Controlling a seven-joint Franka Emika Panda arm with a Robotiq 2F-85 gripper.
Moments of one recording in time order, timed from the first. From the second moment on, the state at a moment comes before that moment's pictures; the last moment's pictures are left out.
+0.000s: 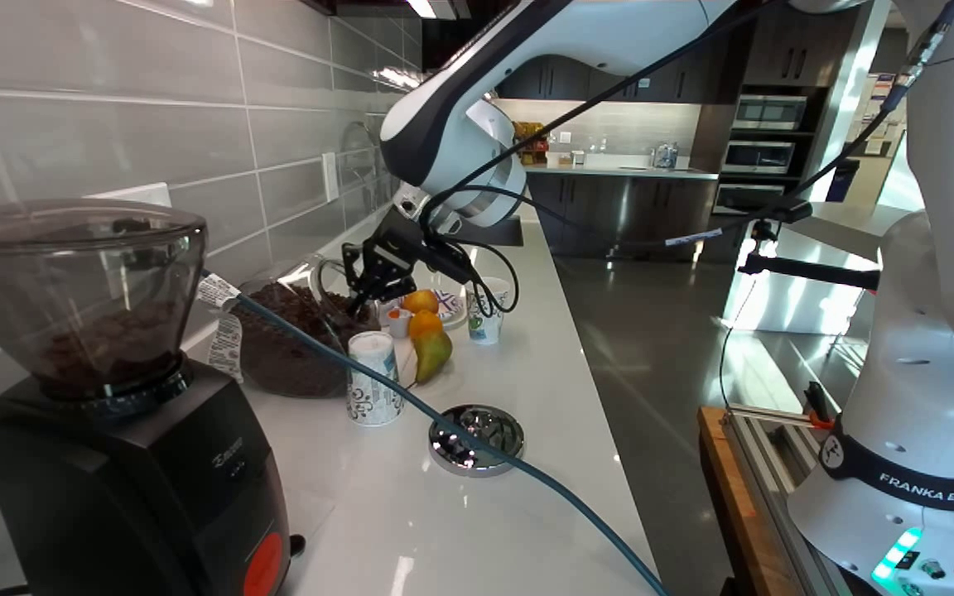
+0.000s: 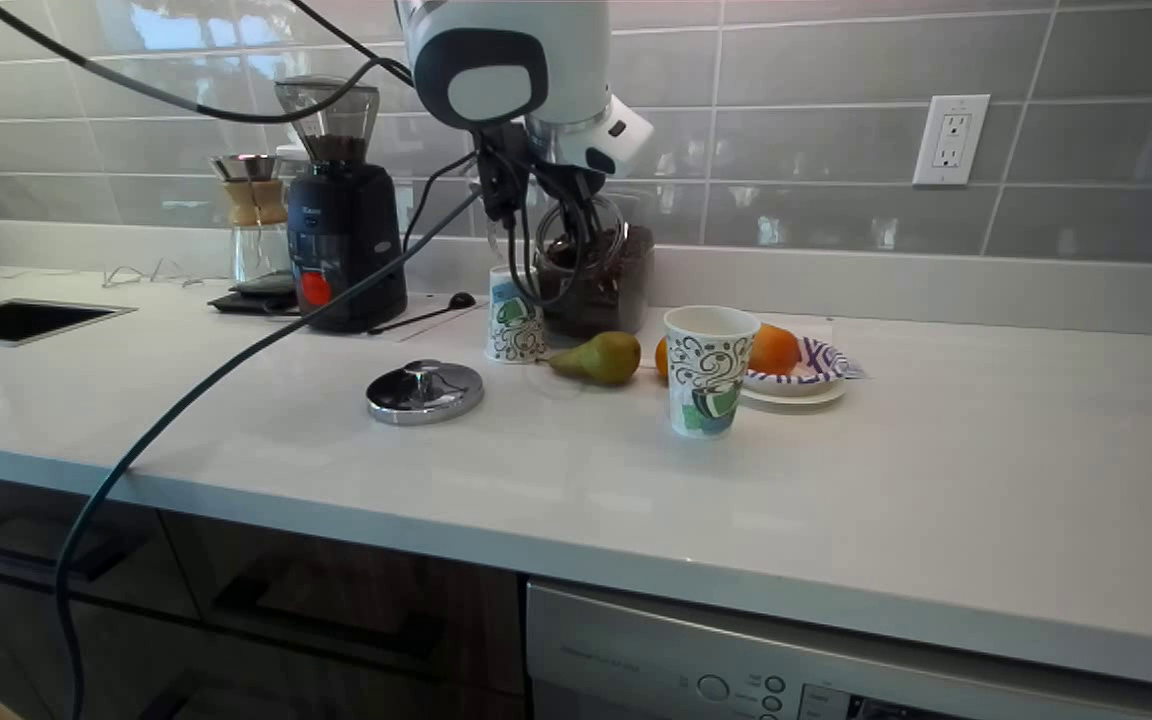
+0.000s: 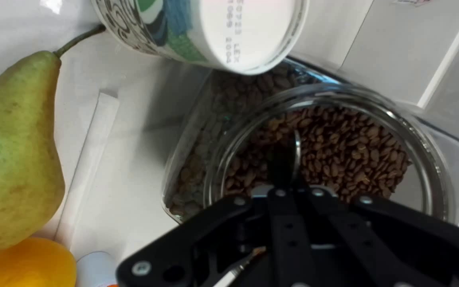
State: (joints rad) arm -0.15 0.31 0.08 -2.08 0.90 2.89 0.06
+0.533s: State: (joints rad) arm -0.28 0.29 0.16 -2.08 1.18 2.78 -0.27
